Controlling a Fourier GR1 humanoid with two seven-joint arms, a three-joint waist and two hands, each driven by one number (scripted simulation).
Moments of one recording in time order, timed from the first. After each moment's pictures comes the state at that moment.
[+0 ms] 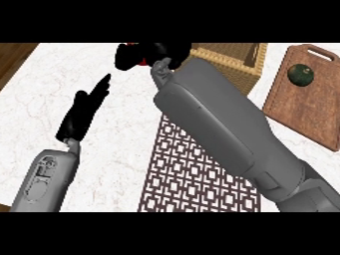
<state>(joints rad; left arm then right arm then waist) -0.37 0.14 -0.03 -1.31 -0.15 -0.06 0.24 -1.26 0.00 0.37 -0.98 0.69 -0.25 0.91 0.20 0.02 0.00</state>
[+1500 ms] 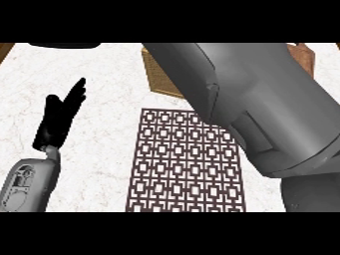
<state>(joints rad) -0.30 0.19 0.05 -1.34 -0.13 -0.03 0.24 -1.91 -0.04 0.38 -0.21 0.65 -0.15 1.03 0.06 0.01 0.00</state>
